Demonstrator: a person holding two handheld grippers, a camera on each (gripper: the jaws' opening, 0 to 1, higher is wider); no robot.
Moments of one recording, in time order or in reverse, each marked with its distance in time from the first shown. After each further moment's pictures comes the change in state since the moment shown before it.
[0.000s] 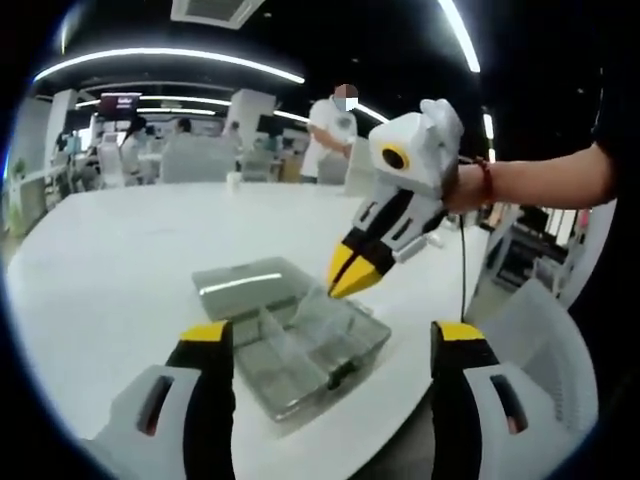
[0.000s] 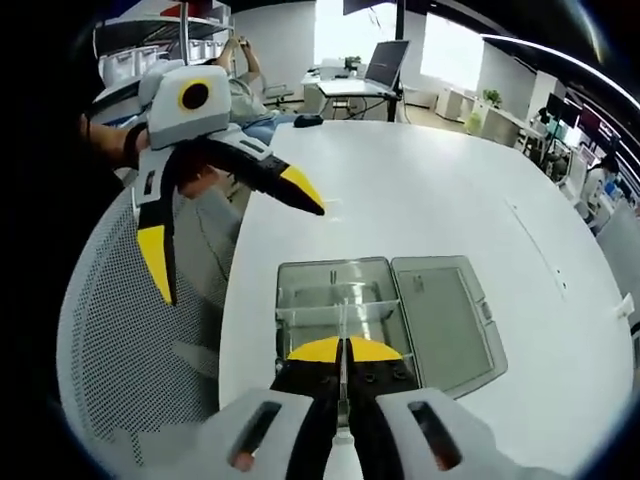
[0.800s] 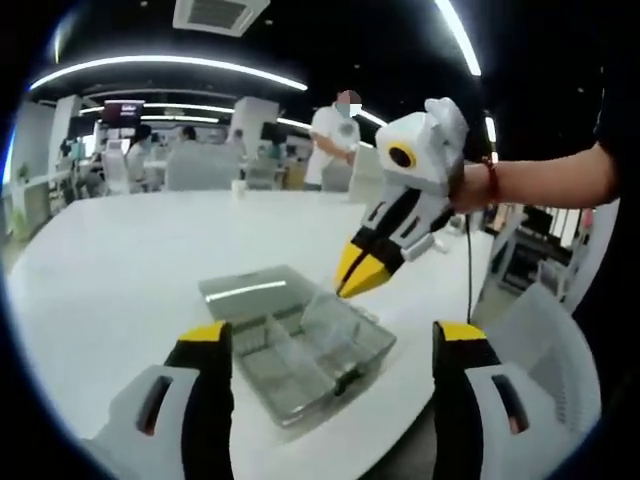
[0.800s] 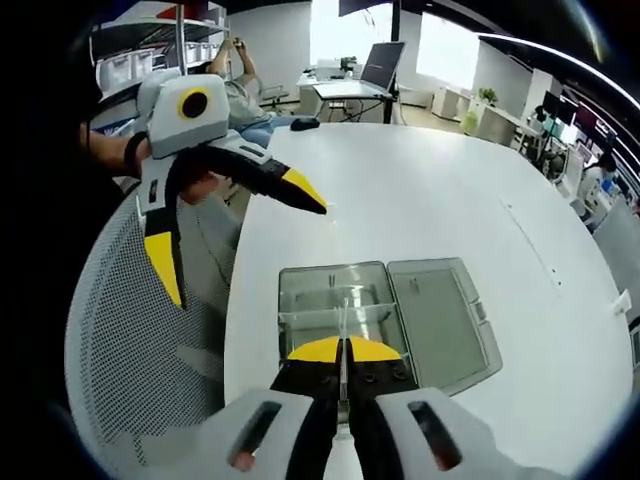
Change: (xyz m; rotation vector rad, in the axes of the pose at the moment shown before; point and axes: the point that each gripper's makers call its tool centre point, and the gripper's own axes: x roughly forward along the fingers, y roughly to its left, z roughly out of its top) left arm -0.001 0.003 0.006 0.011 -0.031 0.021; right arm -0.009 -0.001 0.004 0.034 -0.003 -0.013
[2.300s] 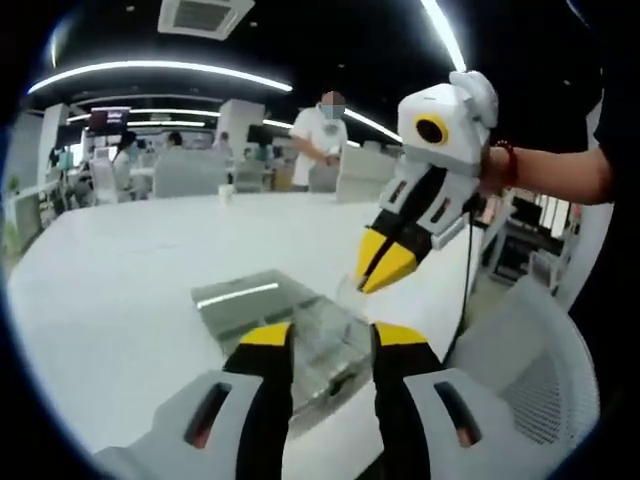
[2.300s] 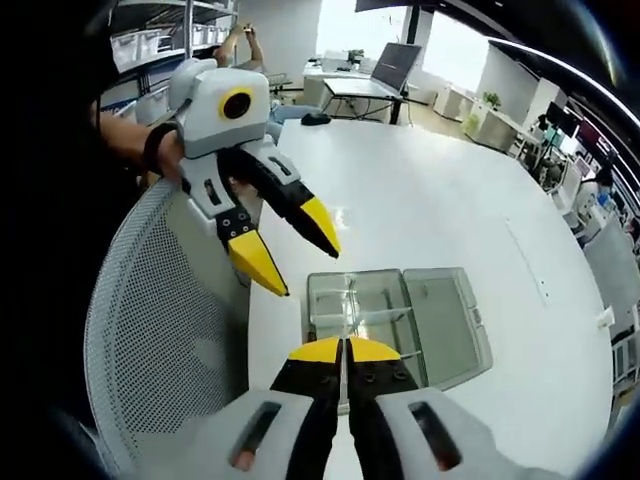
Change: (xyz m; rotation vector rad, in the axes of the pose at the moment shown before) left arm -0.006 -0.006 0.004 0.041 -0.002 -0.044; right arm -0.021 0.029 0.022 -0.067 0.051 -0.048
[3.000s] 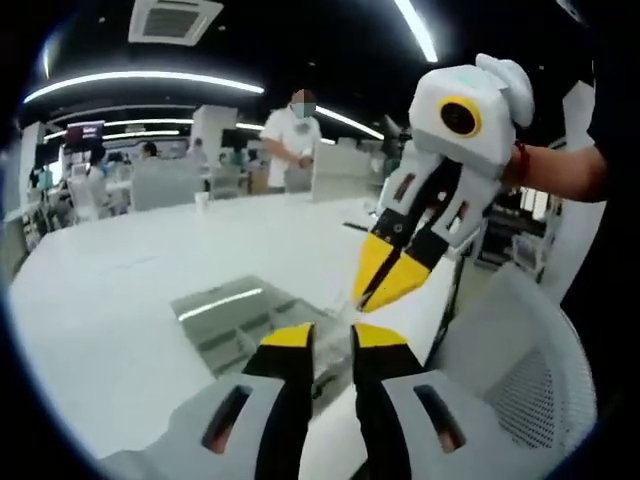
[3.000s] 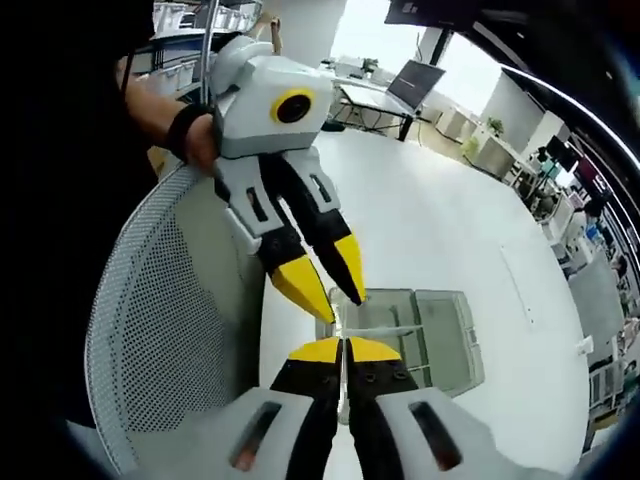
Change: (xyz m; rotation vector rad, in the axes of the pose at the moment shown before) left arm 0.001 -0.015 0.001 0.042 0.000 -0.077; right arm -0.006 0.029 0.015 -0.089 -0.032 -0.063
